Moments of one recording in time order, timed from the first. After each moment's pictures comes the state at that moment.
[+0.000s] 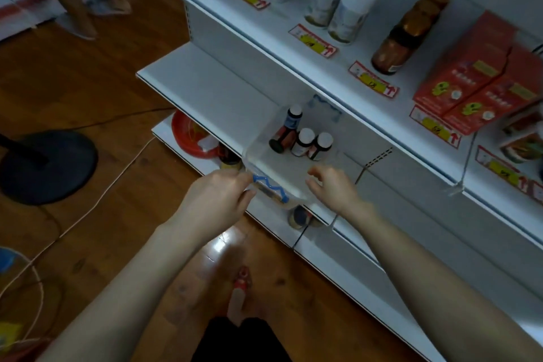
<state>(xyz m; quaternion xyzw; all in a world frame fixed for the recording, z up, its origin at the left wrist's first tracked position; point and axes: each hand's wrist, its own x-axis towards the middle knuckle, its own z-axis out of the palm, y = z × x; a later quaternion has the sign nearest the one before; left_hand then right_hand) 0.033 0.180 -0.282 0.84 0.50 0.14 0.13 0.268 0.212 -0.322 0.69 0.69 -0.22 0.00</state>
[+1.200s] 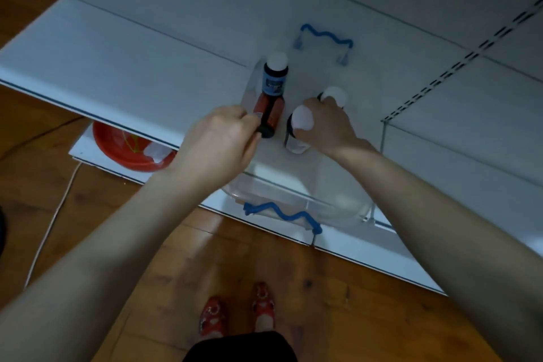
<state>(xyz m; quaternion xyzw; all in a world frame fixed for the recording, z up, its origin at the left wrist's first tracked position) 0.079 0.381 -0.476 0.92 0.34 0.18 0.11 0.288 0.367 -0.506 0.78 0.58 -0.22 -0.03</state>
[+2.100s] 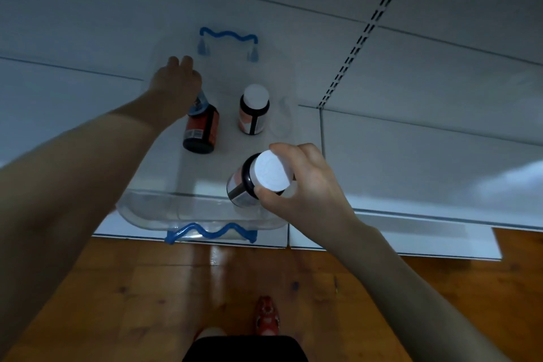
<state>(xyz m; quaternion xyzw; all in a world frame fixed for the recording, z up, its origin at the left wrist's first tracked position) 0.212 0.493 -0.517 0.92 0.35 -0.14 -0.11 0.275 0.228 -0.459 0.79 0.50 -0.20 -0.27</state>
